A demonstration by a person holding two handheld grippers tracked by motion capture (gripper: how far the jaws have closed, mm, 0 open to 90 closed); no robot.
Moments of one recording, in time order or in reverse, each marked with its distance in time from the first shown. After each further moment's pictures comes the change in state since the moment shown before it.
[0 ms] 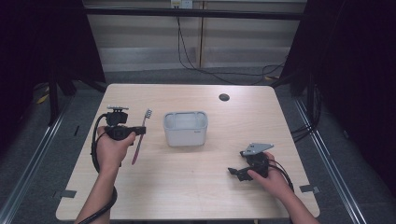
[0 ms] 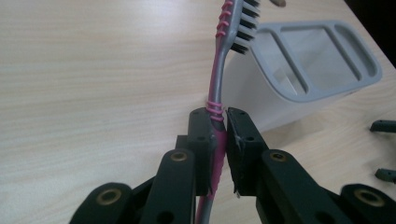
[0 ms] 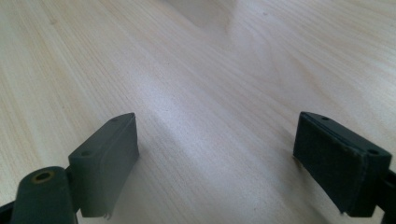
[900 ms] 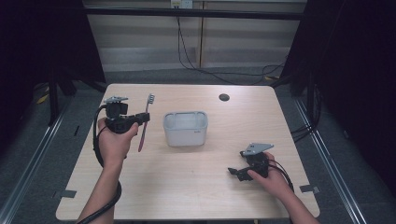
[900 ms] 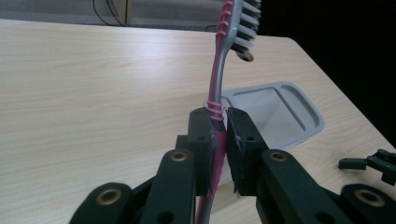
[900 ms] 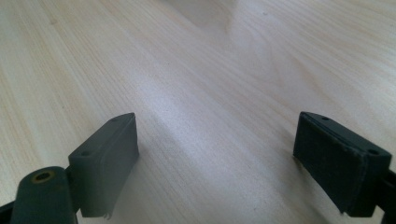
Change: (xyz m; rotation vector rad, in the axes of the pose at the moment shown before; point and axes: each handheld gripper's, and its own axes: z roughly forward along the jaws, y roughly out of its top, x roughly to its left) left arm -0.023 0.019 -0.015 -0.175 -0.049 0.041; right arm 0.000 0.000 0.000 0.000 0.000 0.000
